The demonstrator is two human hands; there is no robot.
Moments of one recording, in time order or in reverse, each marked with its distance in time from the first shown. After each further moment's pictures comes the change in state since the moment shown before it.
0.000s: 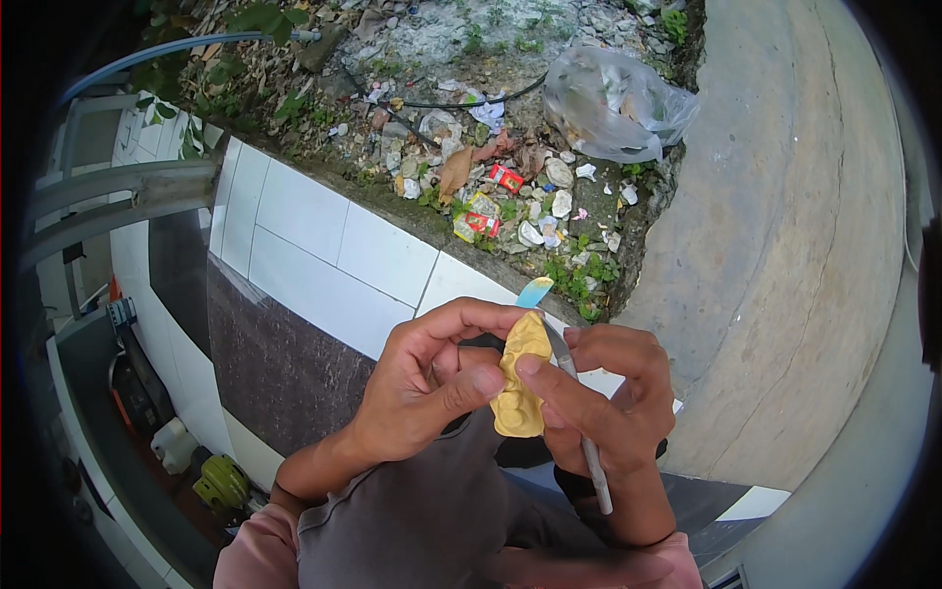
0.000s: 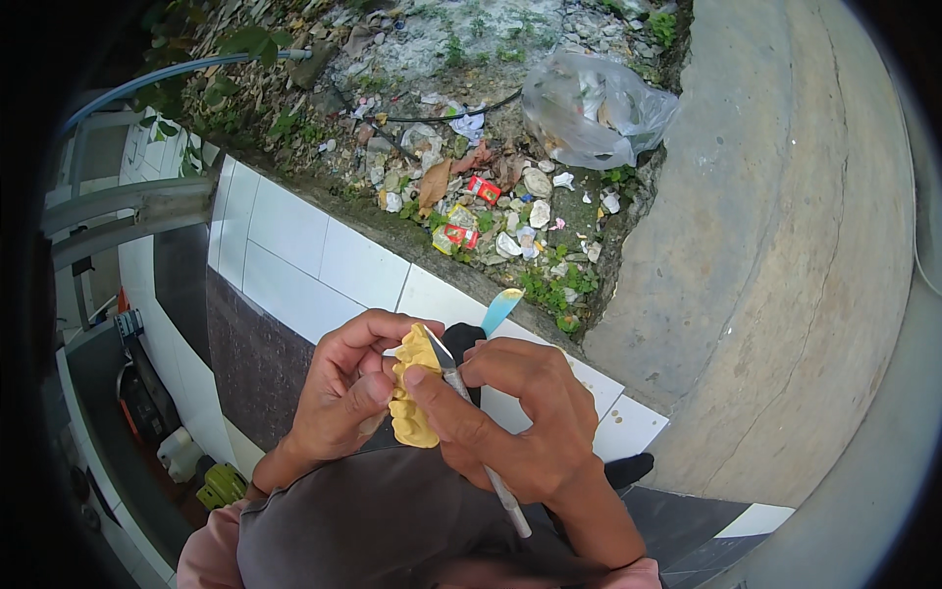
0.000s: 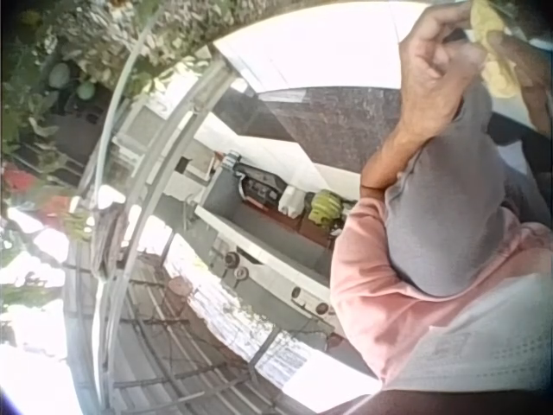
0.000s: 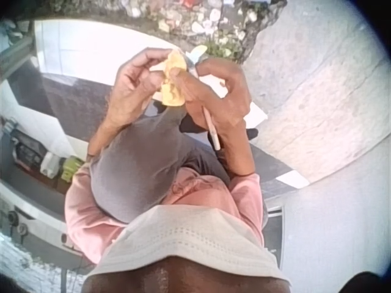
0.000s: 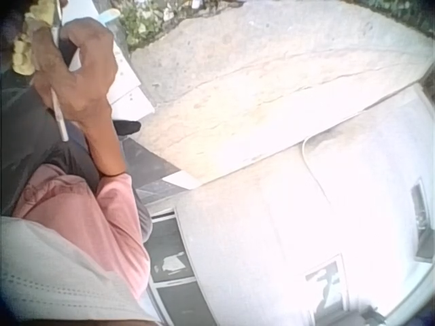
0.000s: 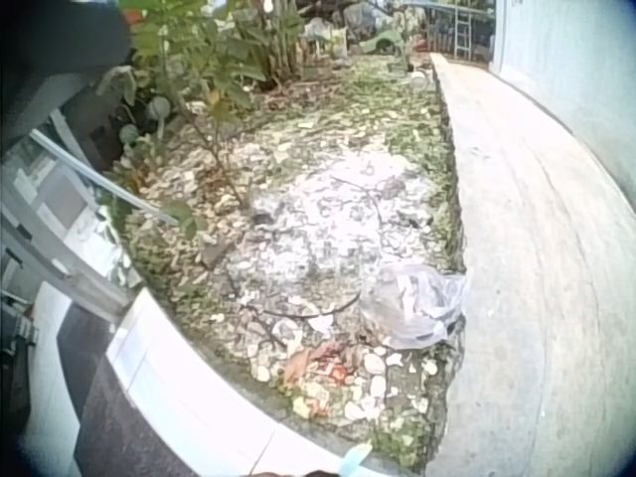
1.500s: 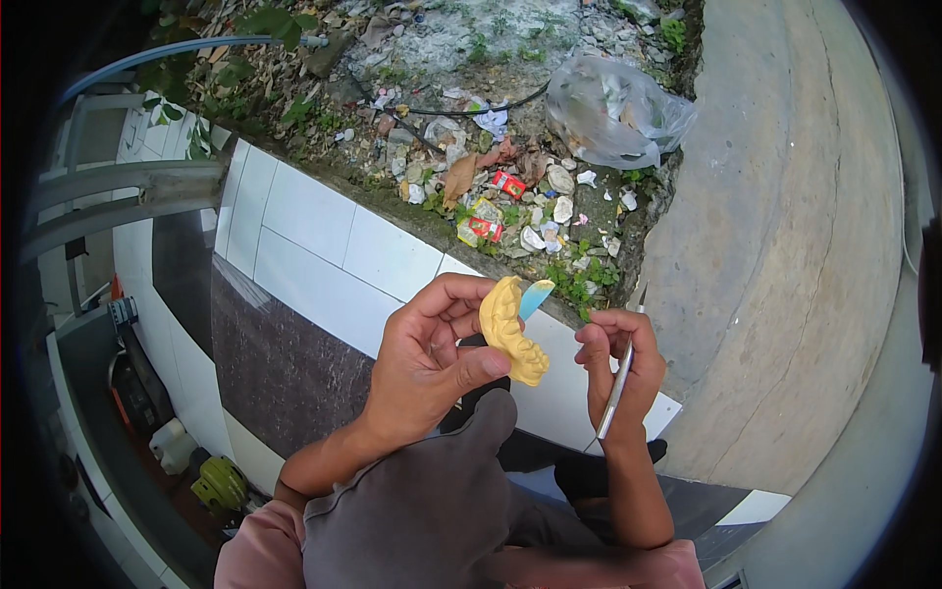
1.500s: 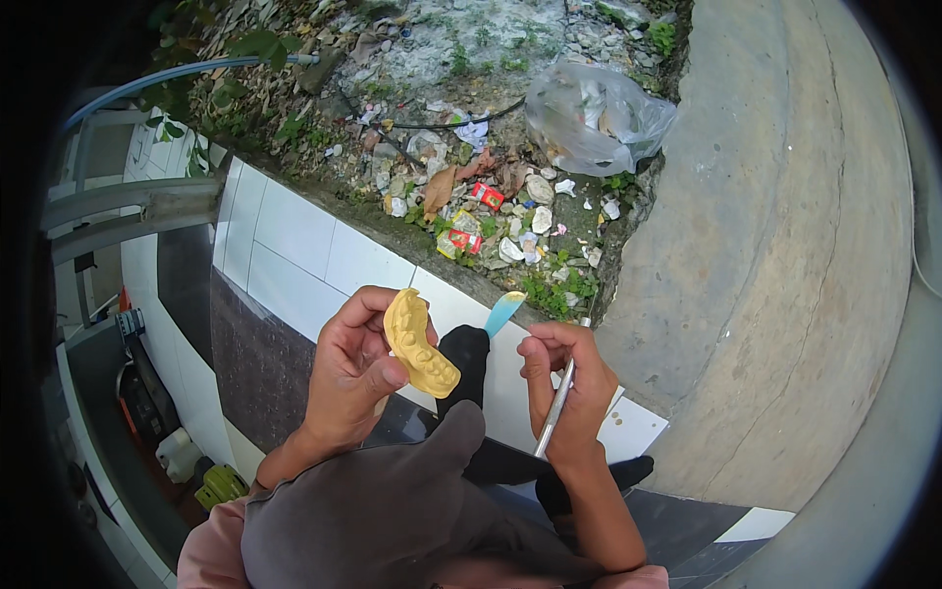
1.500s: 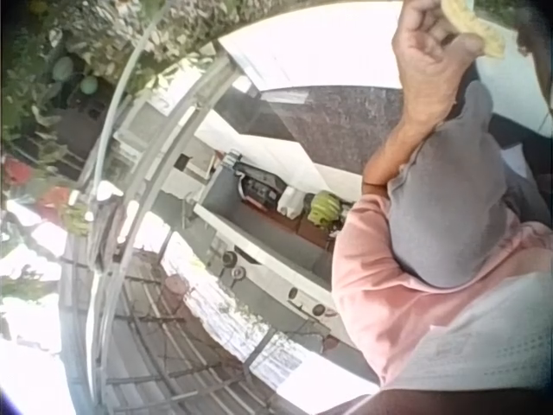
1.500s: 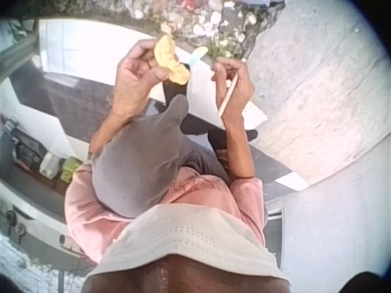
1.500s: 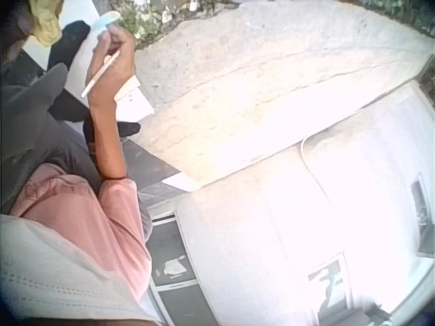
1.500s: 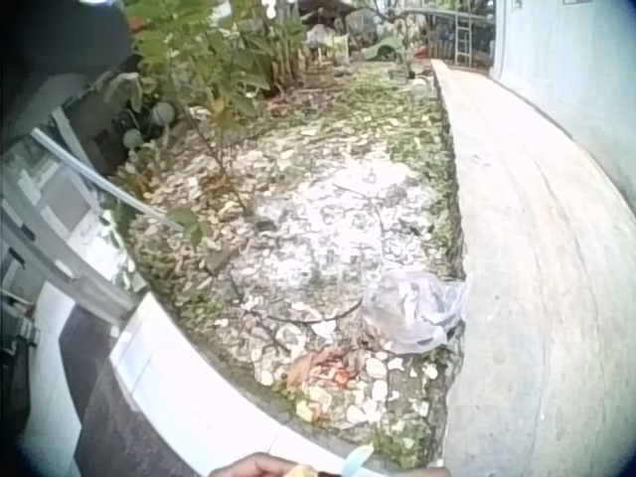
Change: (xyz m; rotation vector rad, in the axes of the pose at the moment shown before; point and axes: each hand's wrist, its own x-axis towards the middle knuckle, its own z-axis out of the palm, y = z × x) left_hand 0.009 -0.010 -0.001 0.103 0.149 0.206; right_hand -0.045 0.029 0.016 0.259 0.193 0.659
